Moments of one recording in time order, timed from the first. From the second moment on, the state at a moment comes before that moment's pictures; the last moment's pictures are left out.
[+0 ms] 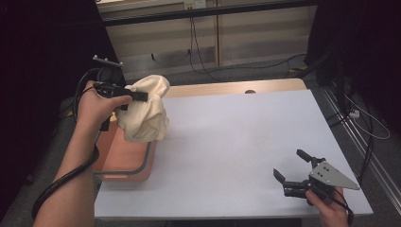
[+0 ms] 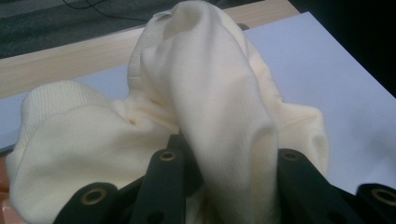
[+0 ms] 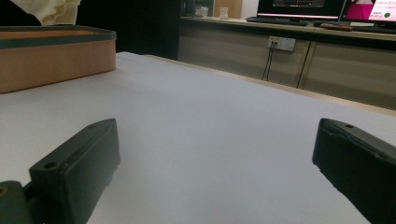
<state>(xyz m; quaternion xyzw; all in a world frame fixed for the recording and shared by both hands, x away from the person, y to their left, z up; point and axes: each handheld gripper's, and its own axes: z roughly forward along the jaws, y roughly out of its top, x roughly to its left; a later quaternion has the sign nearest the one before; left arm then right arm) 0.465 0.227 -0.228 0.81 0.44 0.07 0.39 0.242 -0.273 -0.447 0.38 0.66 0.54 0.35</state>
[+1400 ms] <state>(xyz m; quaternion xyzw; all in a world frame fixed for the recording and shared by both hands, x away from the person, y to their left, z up) 0.450 0.170 -0.257 0.82 0.38 0.04 0.41 0.241 -0.272 -0.446 0.37 0.67 0.55 0.34</state>
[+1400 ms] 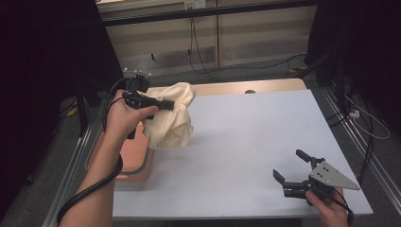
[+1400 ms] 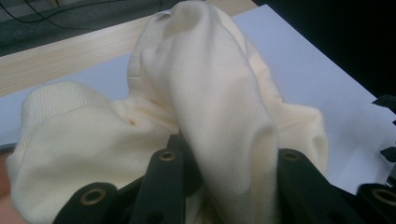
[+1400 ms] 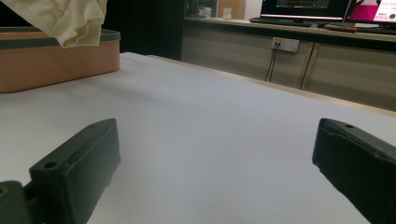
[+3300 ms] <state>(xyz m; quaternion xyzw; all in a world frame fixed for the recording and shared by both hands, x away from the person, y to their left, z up) 0.432 0.129 -0.307 0.83 0.34 0.04 0.44 0.241 -0.272 -0.446 0.37 0.67 0.55 0.34</state>
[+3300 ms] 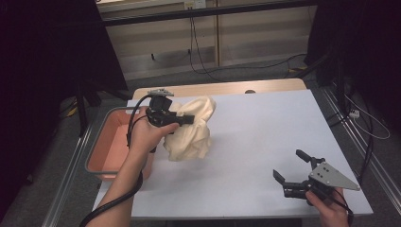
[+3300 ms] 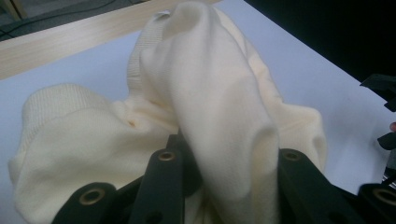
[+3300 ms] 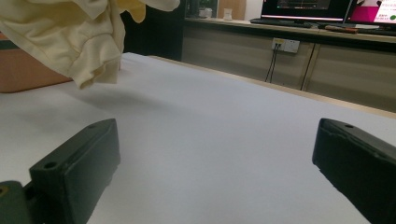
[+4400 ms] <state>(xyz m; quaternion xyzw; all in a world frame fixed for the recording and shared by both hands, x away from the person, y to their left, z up) 0.427 0.113 -0.346 0.82 0.33 0.03 0.46 0.241 -0.272 -0.446 0.37 0.67 0.55 0.34</state>
